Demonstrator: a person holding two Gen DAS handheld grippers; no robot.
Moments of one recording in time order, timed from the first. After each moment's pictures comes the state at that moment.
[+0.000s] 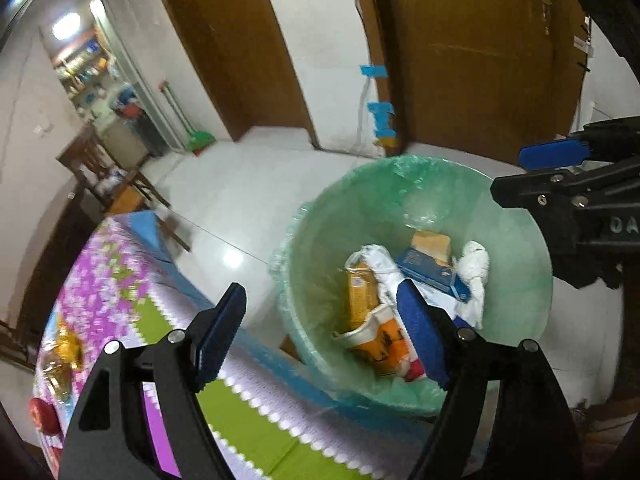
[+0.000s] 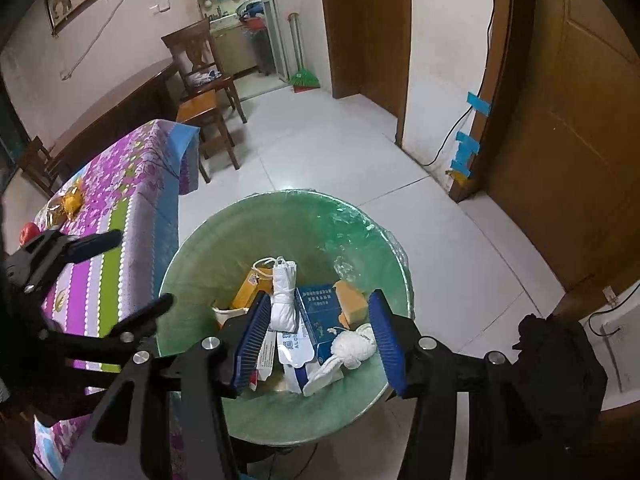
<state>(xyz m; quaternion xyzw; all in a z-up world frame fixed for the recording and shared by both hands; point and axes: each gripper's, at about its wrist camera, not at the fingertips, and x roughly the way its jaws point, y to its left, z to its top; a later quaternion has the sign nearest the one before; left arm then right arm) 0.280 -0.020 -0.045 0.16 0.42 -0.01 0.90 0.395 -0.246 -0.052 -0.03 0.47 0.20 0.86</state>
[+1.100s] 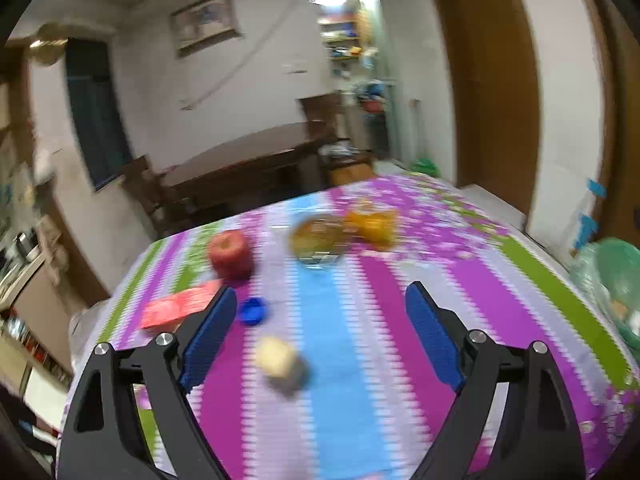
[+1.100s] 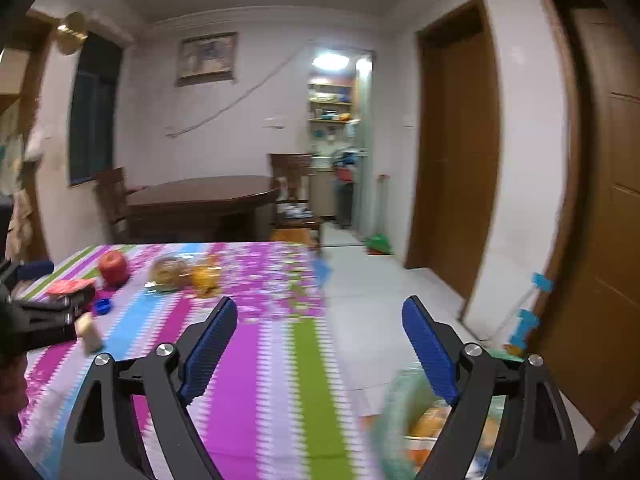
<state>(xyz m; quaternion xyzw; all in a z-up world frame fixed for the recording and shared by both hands) 0.043 0.248 0.018 0.00 0.27 0.37 0.89 0.214 -0.024 0.022 -0.05 0.15 0.34 0.93</state>
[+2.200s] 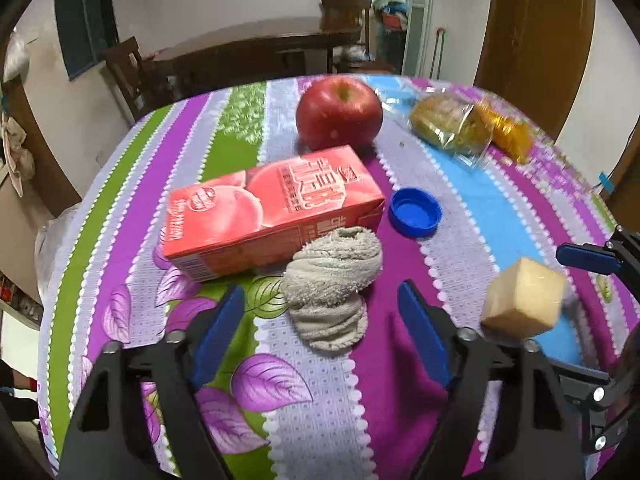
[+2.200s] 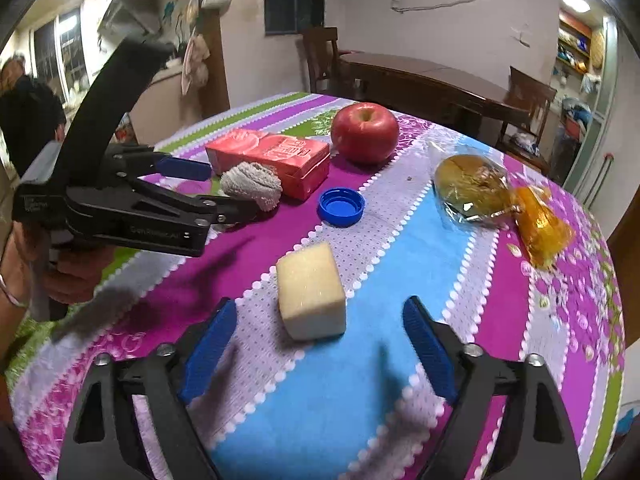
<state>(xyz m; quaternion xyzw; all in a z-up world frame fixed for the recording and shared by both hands) -0.008 0.443 -0.072 -0.14 0.43 0.31 0.84 0.119 0.286 -0.058 -0.25 0.29 0.63 0.68</state>
